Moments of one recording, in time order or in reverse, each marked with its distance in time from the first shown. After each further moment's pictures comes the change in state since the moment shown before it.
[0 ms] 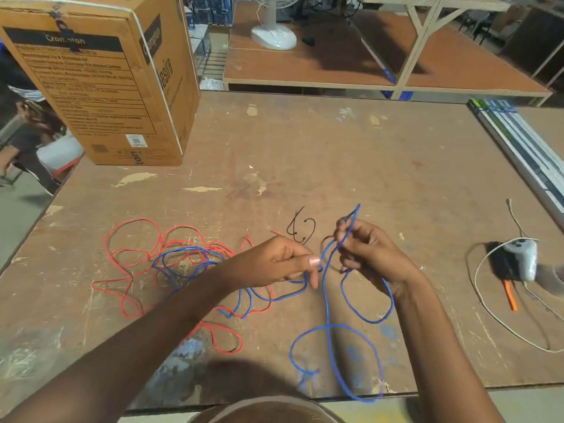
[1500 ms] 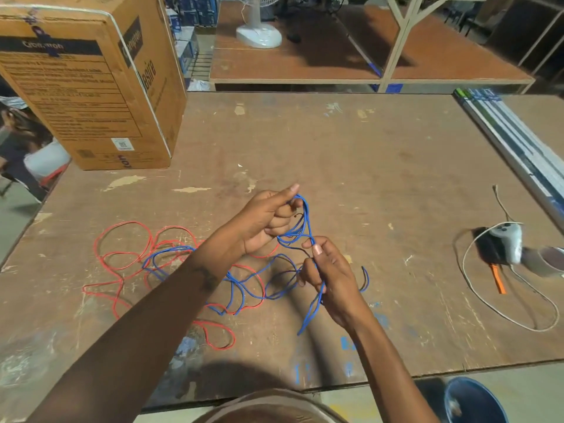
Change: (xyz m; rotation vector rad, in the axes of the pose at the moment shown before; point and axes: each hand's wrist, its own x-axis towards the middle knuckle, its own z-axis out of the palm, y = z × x) left_hand 0.065 0.006 -0.020 -0.645 0.379 -0.159; right_hand -0.033 0.066 0.054 0.096 0.174 -0.123
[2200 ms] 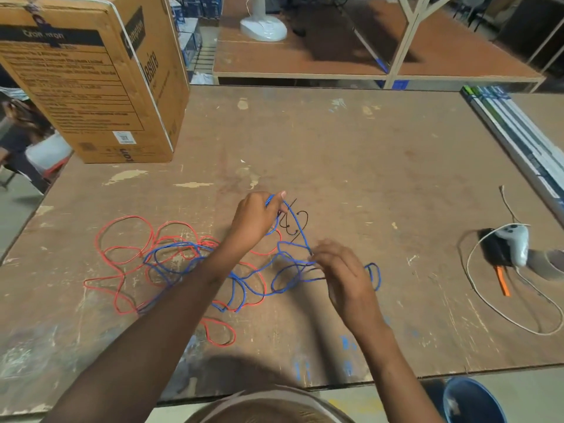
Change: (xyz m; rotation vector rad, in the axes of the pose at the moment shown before) left_hand 0.016 -0.024 -0.030 0.933 0.528 0.194; right_hand -0.012 0.002 -0.033 -1.153 0.050 -0.745
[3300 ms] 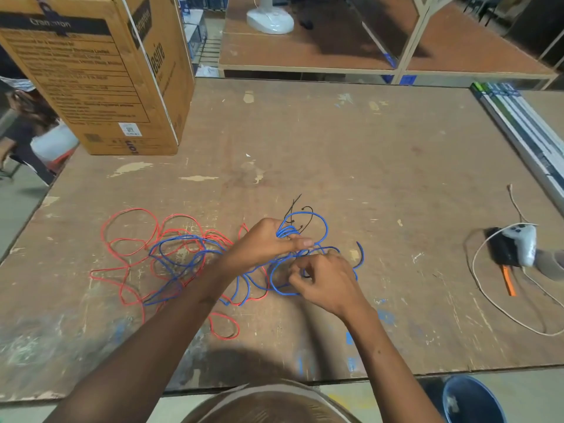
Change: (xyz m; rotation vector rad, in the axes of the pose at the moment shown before) left_hand -0.050 -0.020 0.001 -0.292 -0.482 0.068; right_hand 0.025 -0.013 0.030 -0.241 -0.496 0.329
